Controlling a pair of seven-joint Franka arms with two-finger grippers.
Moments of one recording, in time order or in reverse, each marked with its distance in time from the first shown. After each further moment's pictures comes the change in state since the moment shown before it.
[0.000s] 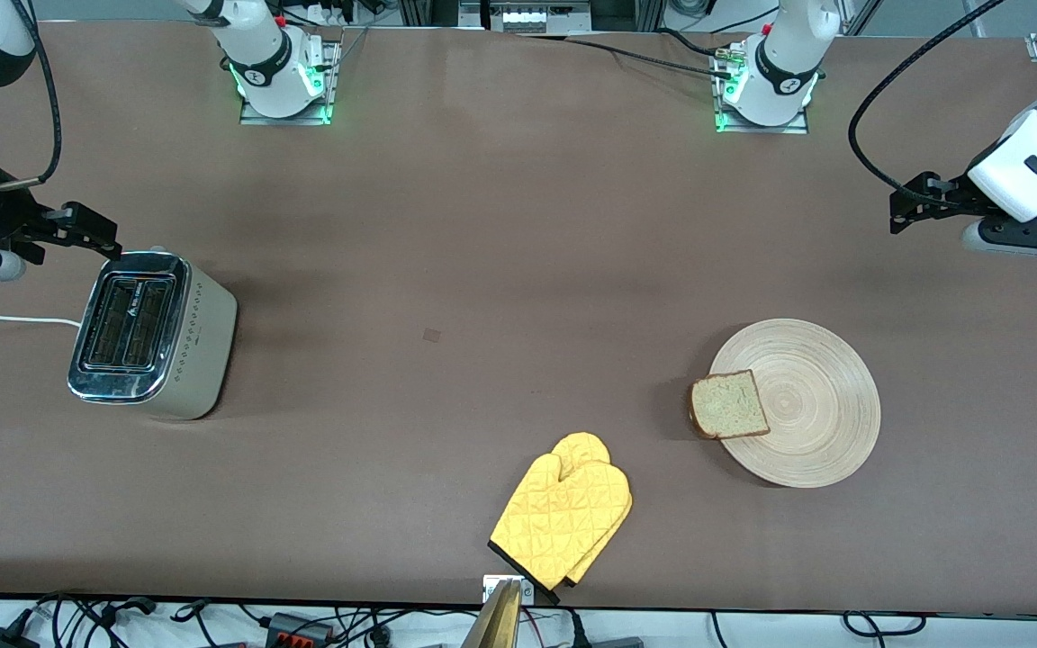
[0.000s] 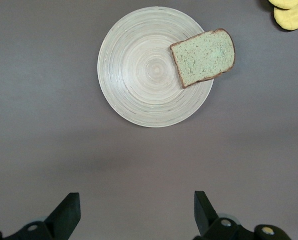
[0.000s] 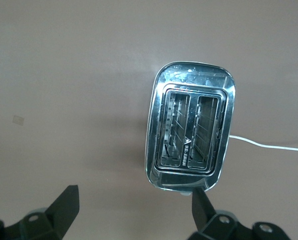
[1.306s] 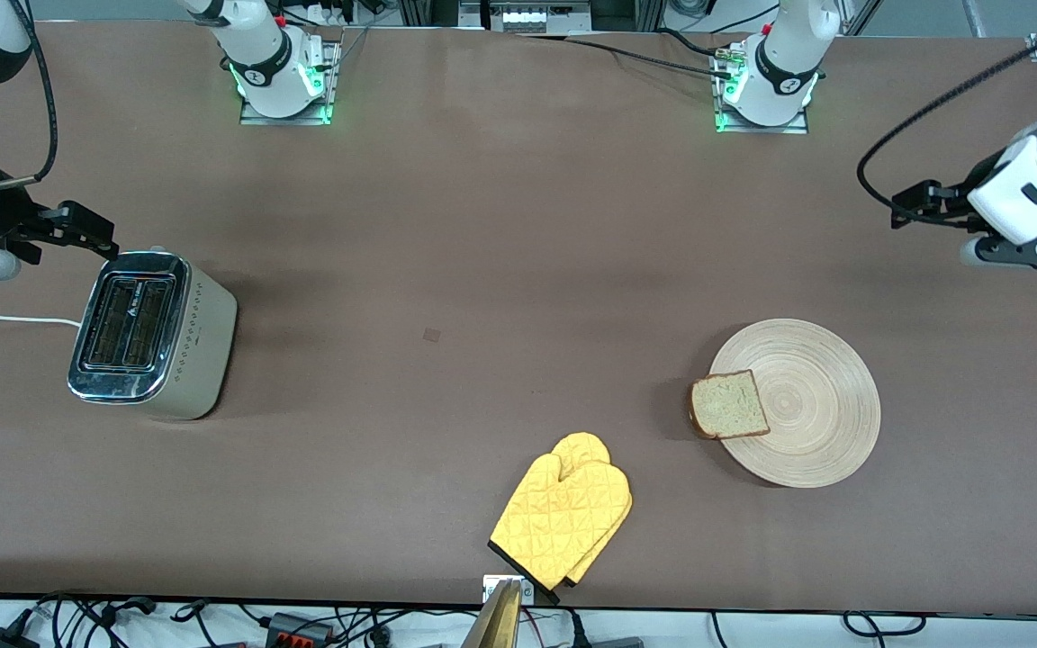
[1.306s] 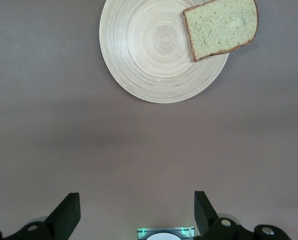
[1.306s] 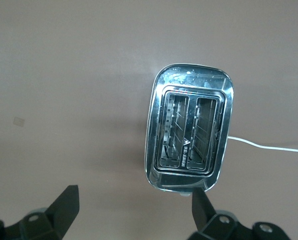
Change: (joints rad) left arm 0.033 0.082 0.011 0.045 0.000 -0.102 -0.018; right arm -0.001 0.000 -0.001 0.008 0.000 -0.001 0.000
